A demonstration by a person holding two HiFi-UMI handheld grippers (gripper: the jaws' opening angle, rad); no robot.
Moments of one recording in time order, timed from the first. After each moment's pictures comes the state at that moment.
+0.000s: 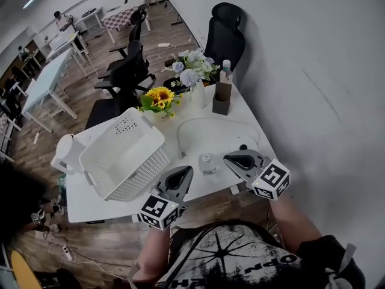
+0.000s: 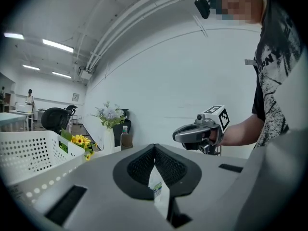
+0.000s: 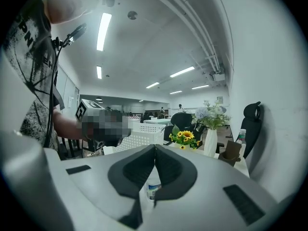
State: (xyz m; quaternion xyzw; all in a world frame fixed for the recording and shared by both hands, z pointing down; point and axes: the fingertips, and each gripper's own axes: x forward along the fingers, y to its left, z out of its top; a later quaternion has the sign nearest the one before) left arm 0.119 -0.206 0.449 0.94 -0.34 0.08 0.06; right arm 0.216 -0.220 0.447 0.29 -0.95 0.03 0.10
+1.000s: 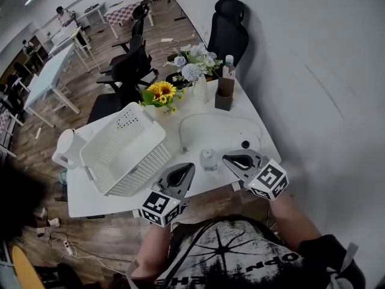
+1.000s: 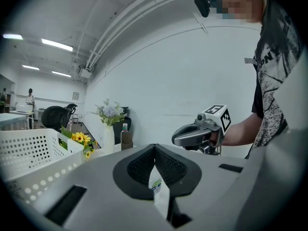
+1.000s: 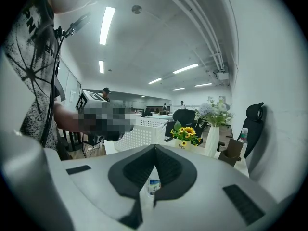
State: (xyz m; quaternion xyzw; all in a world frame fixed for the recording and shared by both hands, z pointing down) left arm 0.122 -0.205 0.457 0.93 -0.34 0.09 0.06; right arm 0.208 -0.216 0.464 0.28 -0.95 0.01 0.13
